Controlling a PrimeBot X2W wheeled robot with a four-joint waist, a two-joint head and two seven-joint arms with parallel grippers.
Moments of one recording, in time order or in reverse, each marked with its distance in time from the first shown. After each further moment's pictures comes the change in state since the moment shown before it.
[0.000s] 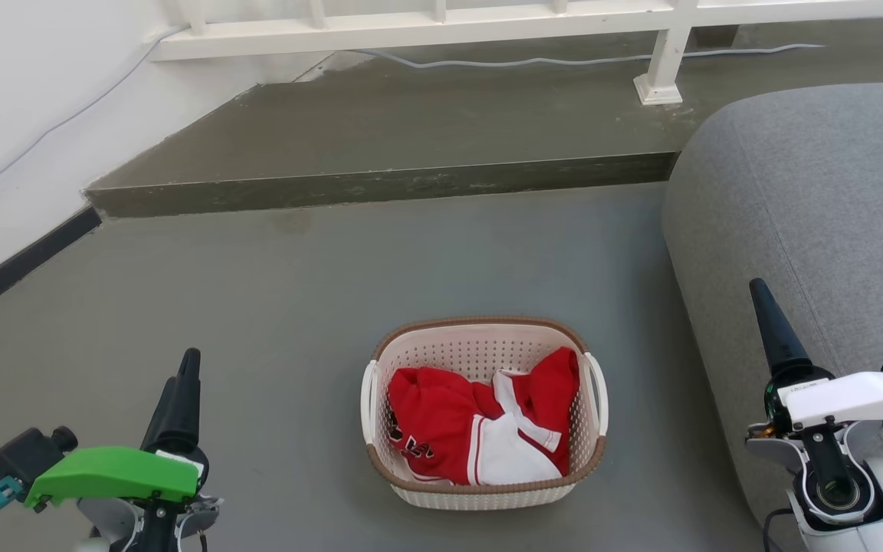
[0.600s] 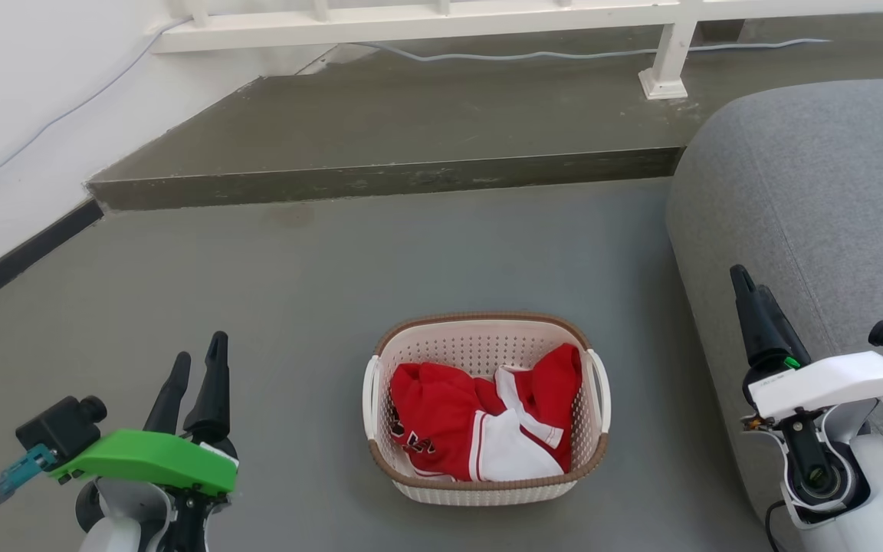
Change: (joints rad) left arm -0.021 0.005 -0.056 -0.030 0.298 0.013 -0.053; right arm -0.039 -0.039 0.064 0.007 -0.270 -0.014 -0.056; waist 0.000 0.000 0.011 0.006
